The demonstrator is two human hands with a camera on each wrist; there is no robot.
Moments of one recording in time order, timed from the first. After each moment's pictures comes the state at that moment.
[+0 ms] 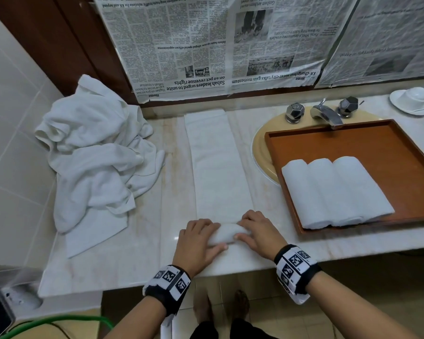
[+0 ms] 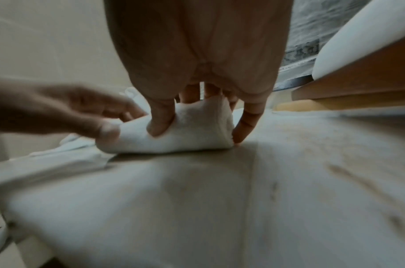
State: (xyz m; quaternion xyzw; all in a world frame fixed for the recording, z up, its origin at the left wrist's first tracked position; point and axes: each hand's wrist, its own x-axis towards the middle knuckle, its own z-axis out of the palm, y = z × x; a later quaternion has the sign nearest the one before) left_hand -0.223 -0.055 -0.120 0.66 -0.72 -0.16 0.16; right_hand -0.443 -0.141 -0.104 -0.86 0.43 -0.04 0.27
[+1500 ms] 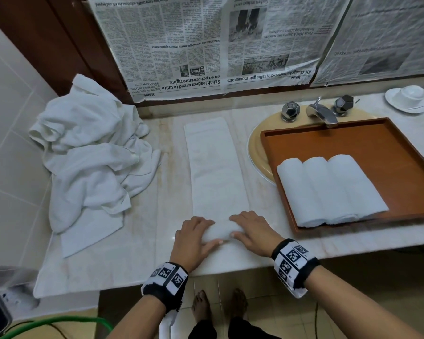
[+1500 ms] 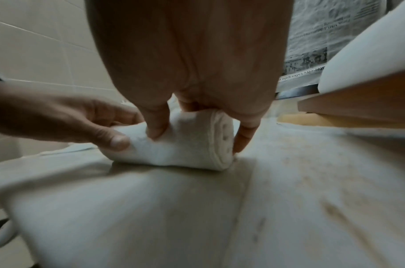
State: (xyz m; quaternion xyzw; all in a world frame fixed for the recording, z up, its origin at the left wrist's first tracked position) left_hand -0.226 -0.059 -0.117 0.69 -0.66 -0.25 0.17; right_hand -0.443 -0.143 -0.095 -0.87 0.41 0.00 0.27
